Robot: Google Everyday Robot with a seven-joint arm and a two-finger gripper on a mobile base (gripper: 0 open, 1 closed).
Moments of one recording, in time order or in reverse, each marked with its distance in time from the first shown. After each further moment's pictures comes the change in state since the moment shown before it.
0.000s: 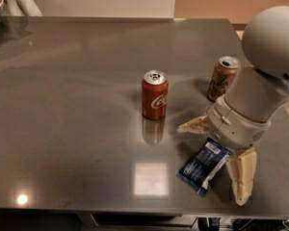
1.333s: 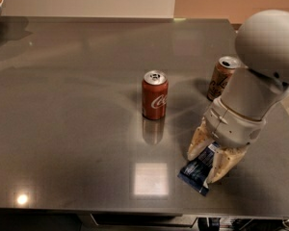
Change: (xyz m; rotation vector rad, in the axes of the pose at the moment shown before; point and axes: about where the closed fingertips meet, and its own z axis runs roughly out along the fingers) arm 0.004 -0.002 0.007 -0.044 -0.017 -0.014
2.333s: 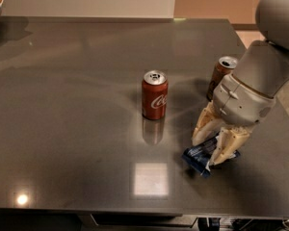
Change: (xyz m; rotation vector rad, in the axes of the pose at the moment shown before) arm -0.004 -0.017 -0.039 0.052 -0.083 0.013
